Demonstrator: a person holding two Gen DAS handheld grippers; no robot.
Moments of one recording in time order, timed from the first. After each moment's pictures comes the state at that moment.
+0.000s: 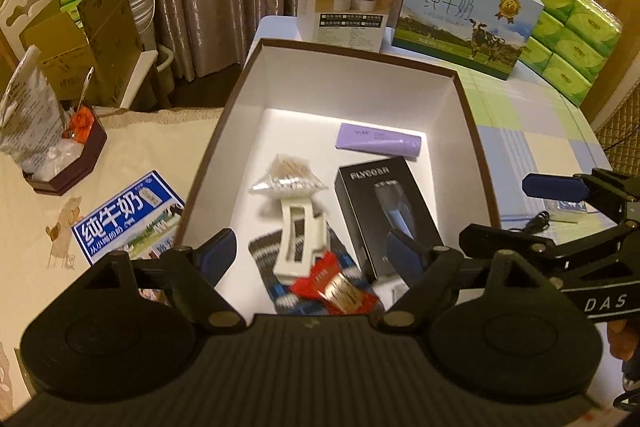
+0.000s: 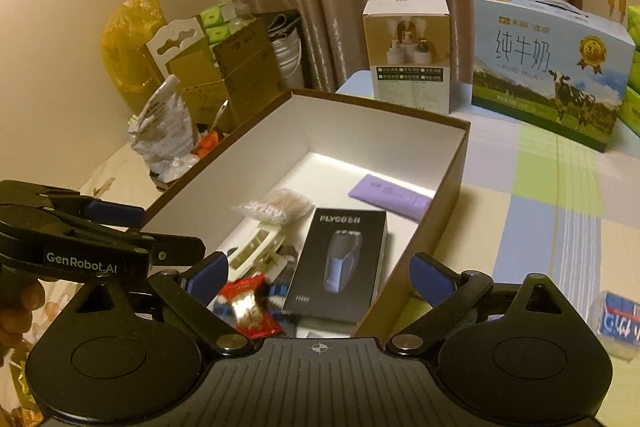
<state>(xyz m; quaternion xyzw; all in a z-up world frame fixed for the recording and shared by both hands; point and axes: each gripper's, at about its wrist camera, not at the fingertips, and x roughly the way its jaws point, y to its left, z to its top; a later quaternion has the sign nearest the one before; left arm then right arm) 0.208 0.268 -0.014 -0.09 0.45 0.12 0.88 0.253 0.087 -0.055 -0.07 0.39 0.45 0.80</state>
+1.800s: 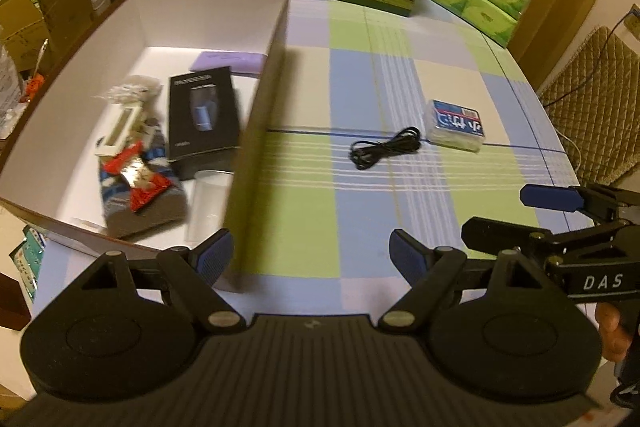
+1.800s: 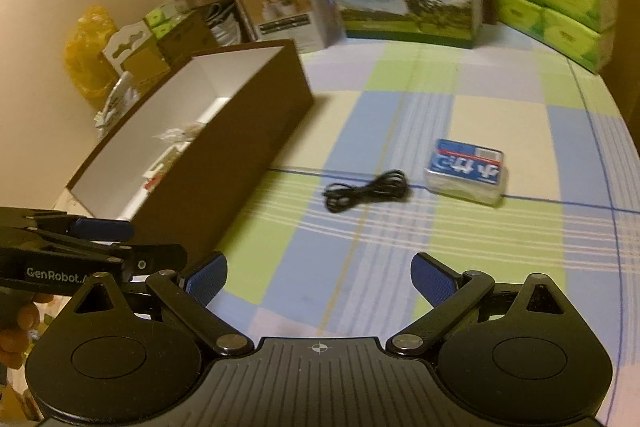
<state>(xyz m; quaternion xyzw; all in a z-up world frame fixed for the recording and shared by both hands) 0.187 0.067 -0.038 -0.10 0.48 0.09 0.87 0.262 -0.138 -0.072 -0.03 0.44 0.39 0.81</state>
